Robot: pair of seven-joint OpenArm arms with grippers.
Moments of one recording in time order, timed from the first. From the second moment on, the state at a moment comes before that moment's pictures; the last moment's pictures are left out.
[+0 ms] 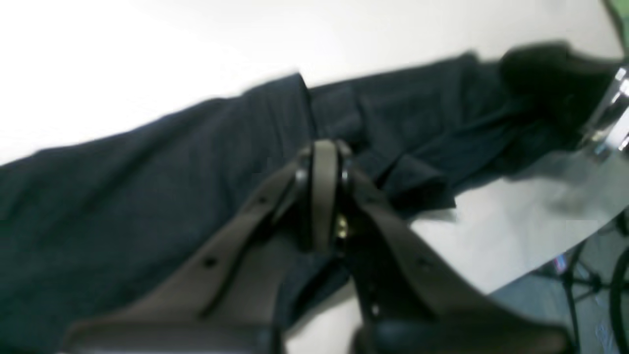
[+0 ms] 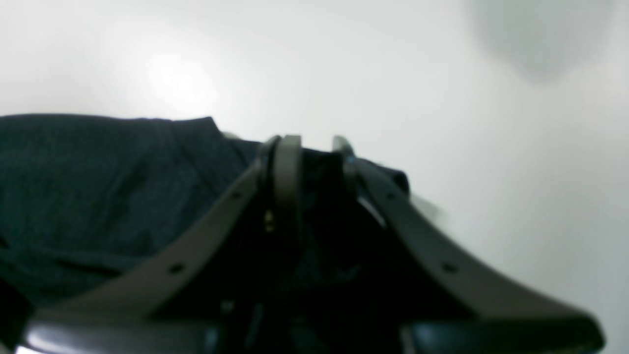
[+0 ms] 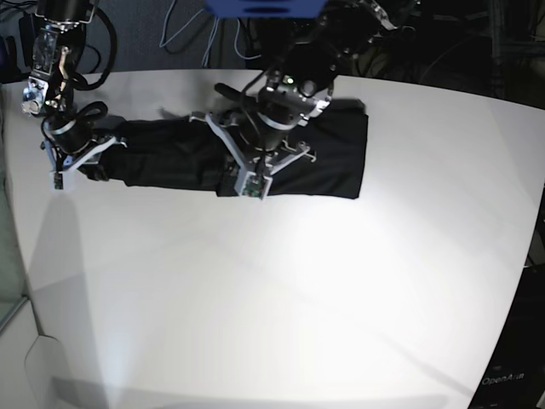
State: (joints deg) left arm 6.5 -3.5 39.3 103.5 -10.5 18.2 40.6; right arm -12.7 13.8 21.6 79.3 18.2 26.0 -24.8
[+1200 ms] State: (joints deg) left arm 14.3 -13.0 22.2 100.8 -10.6 18.0 39.9; right arm -14.1 16.1 23.6 88.6 16.1 26.0 -30.6
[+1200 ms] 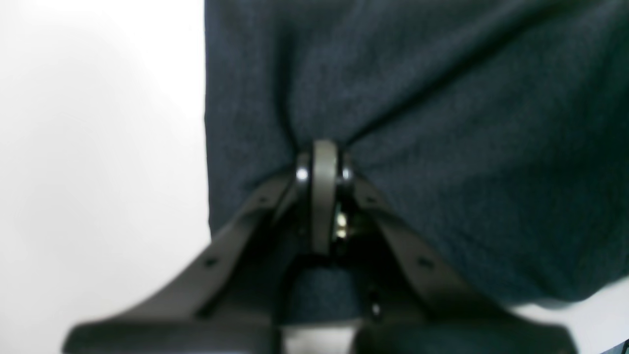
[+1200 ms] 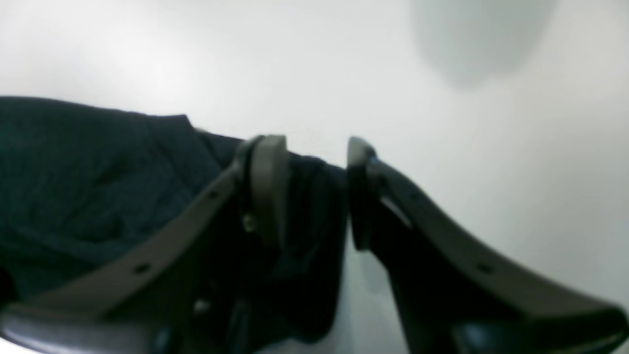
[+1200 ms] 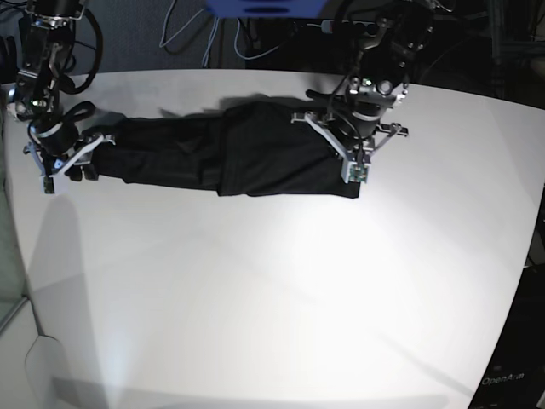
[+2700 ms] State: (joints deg) left arm 14.1 -13.6 22.2 99.8 -10.5 17.8 38.8; right arm -19.2 10.0 24.8 93.9 16.5 25.8 -38.8
